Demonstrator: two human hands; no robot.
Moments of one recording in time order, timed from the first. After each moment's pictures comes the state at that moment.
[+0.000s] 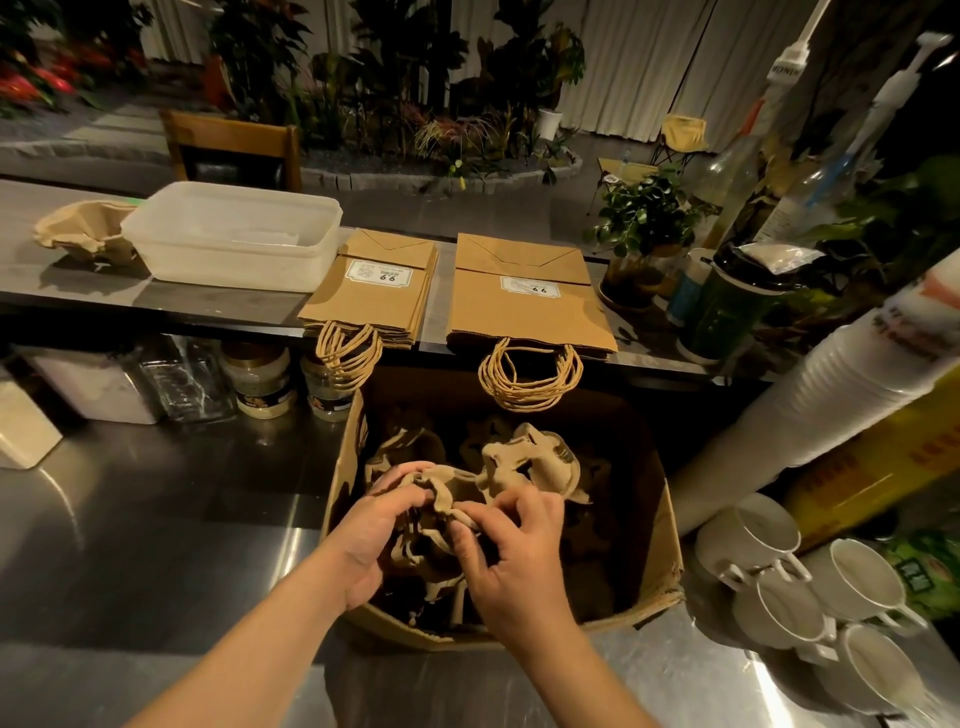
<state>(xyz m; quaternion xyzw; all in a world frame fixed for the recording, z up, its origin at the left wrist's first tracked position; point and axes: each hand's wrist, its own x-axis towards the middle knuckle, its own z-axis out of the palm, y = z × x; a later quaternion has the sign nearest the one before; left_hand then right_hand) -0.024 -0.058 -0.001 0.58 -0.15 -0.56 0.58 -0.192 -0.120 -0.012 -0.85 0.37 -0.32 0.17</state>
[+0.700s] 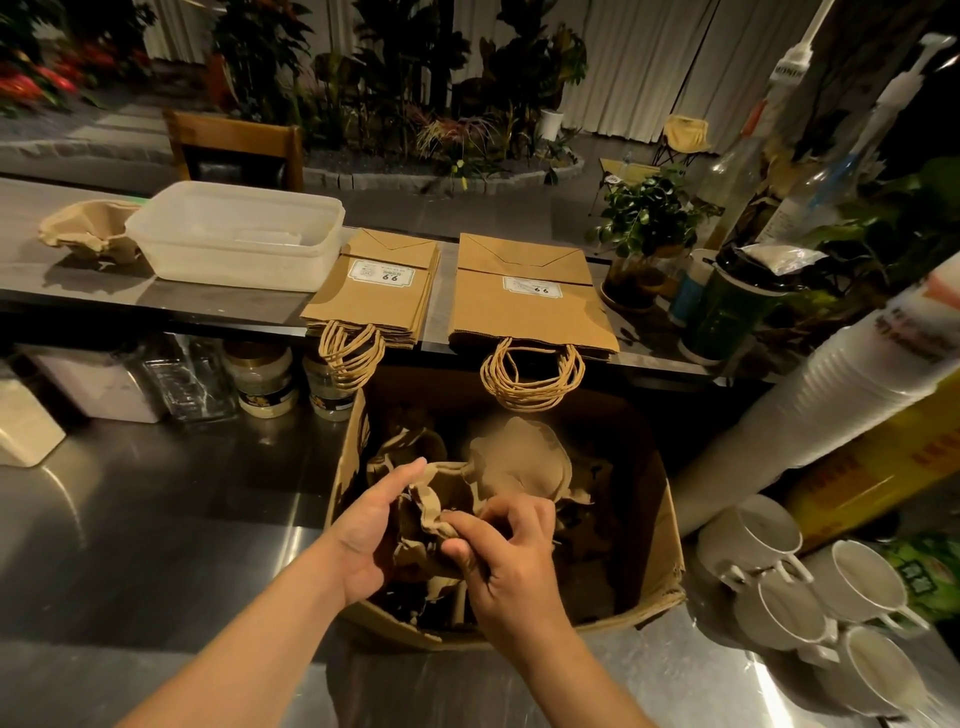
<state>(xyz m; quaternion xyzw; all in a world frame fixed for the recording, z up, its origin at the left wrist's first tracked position) -0.021 -0.057 0.006 0.53 -0.08 -0.63 0.56 -0.193 -0.115 -0.013 -0.88 0.30 -0.35 0.15</state>
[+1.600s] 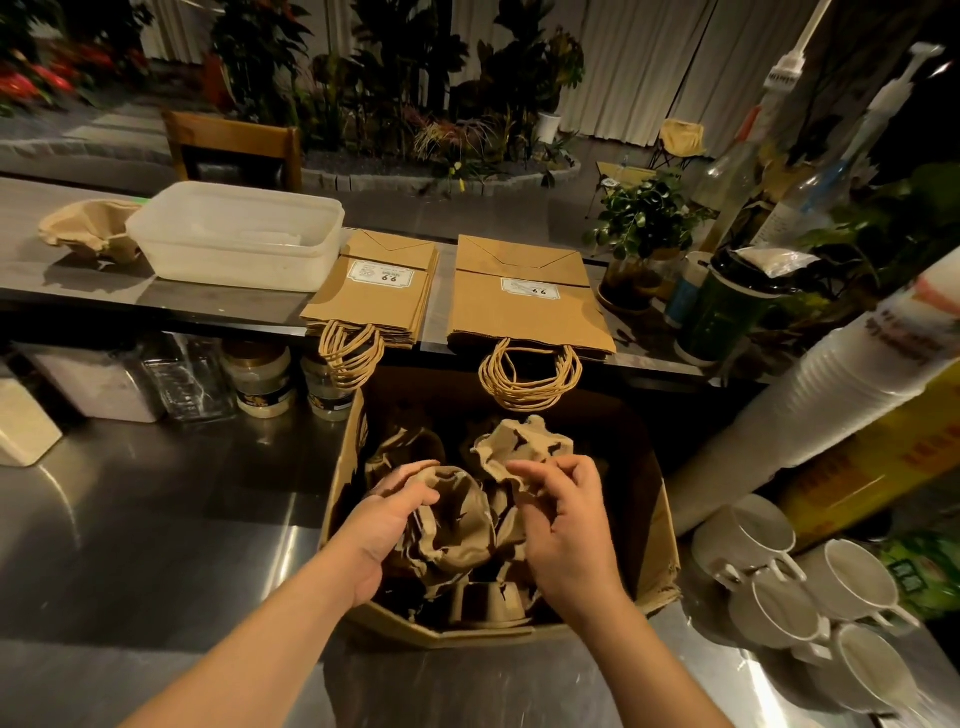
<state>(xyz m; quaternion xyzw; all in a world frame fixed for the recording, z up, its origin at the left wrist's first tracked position) -0.030 -0.062 0.005 0.63 -0.14 -0.54 0.54 -0.214 -0.139 0.044 -0.78 0.41 -0.30 0.37</state>
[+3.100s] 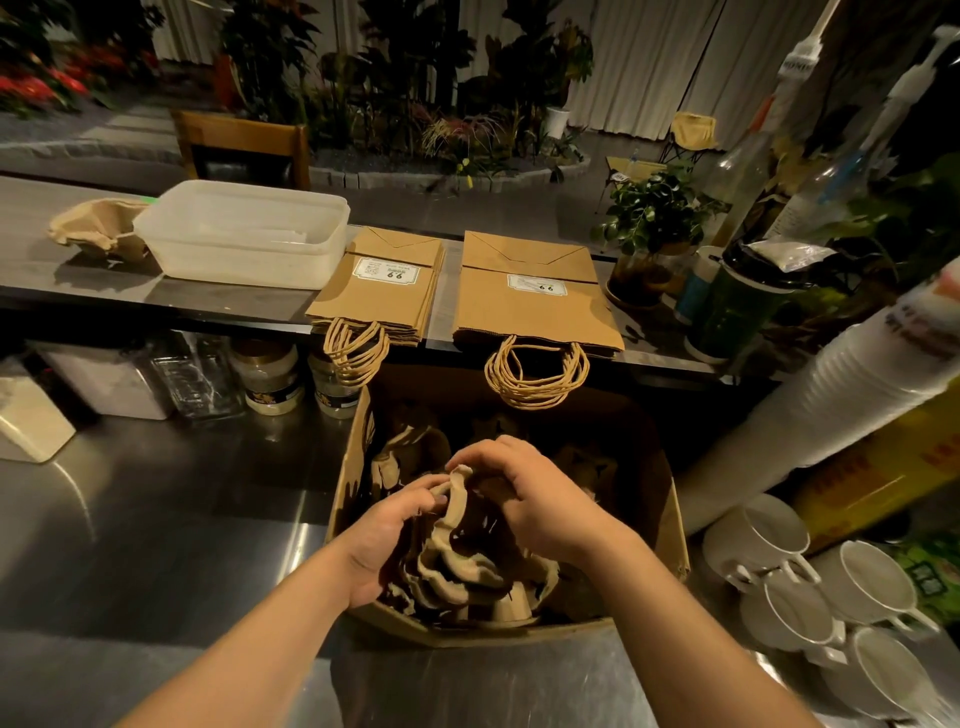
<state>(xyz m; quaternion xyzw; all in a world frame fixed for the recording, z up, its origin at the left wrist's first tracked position) -0.024 -0.057 -0.006 0.54 -0.18 -0.63 0.53 -0.184 -0.177 0.064 -0.89 0.28 -0.04 0.37</state>
